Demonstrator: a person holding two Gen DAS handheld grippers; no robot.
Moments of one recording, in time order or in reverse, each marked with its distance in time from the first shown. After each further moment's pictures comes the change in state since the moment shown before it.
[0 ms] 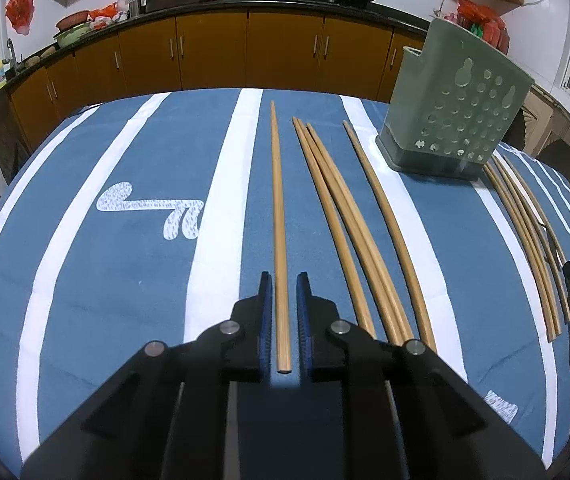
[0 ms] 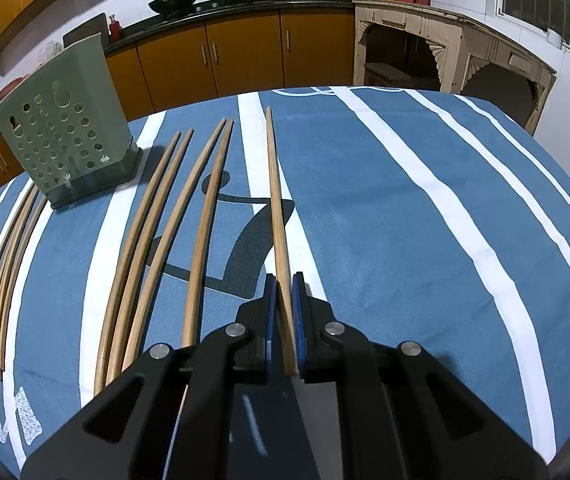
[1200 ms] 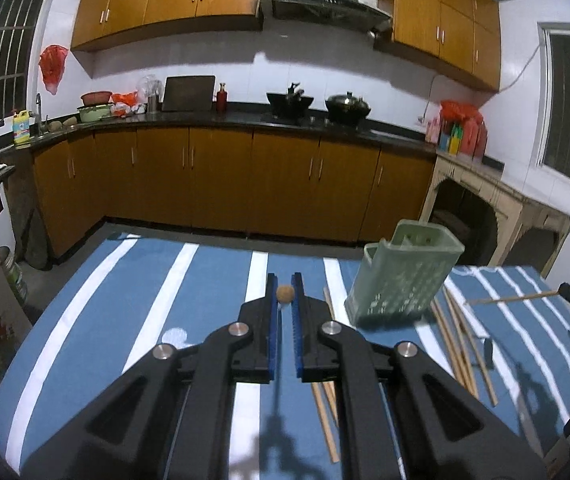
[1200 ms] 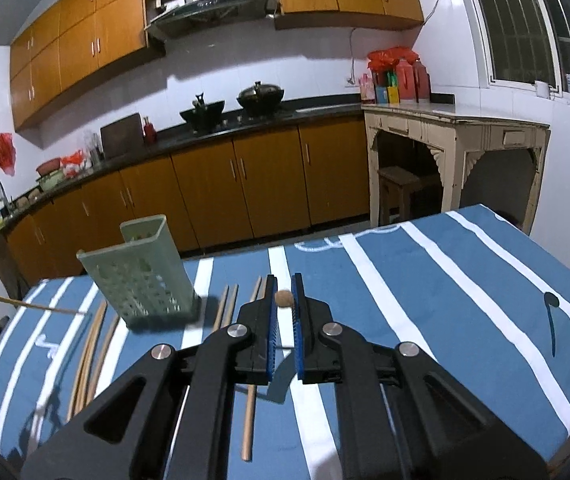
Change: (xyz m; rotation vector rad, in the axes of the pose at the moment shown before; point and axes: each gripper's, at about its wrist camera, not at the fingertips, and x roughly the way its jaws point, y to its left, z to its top) left arm -0.144 0.011 0.055 -0.044 -0.424 -0.032; right arm -0.113 -0.018 0.056 0.041 -0.403 0.127
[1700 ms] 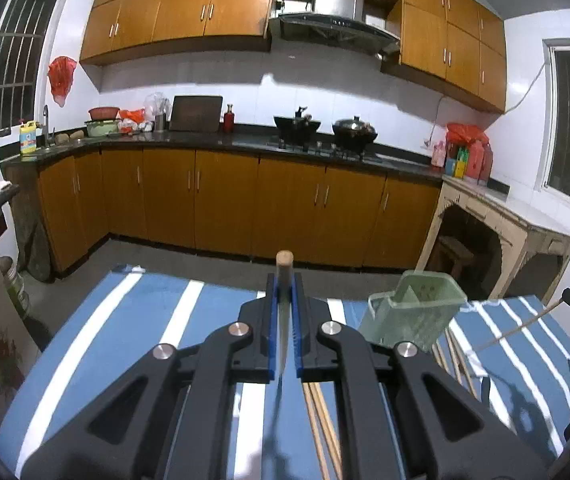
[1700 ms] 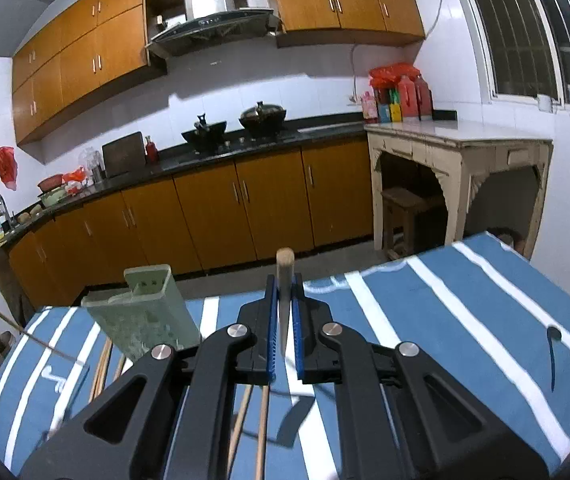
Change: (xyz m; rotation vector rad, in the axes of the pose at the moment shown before) left arm 0.001 0.002 0.048 -0.019 -0.076 0.016; right arm 0.009 0.010 0.048 -0.008 -0.064 0.010
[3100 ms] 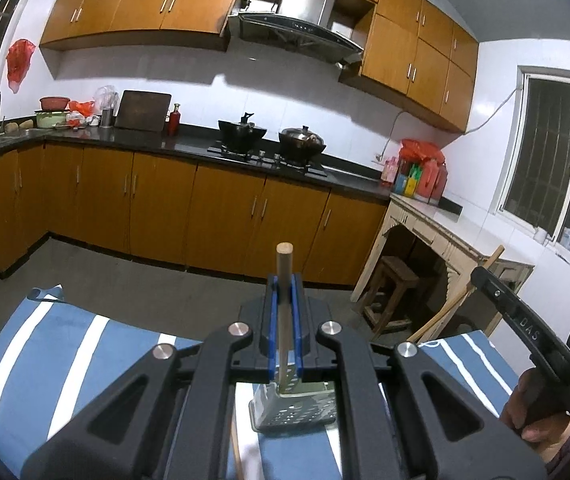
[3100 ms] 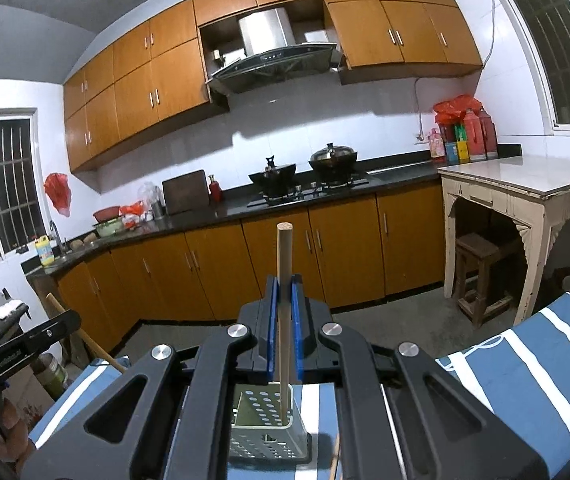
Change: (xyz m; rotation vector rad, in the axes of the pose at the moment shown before) left arm 0.060 -0.078 0.064 -0.043 0.008 -0.202; right arm 0.034 0.089 0.061 -0.032 -0.108 0.217
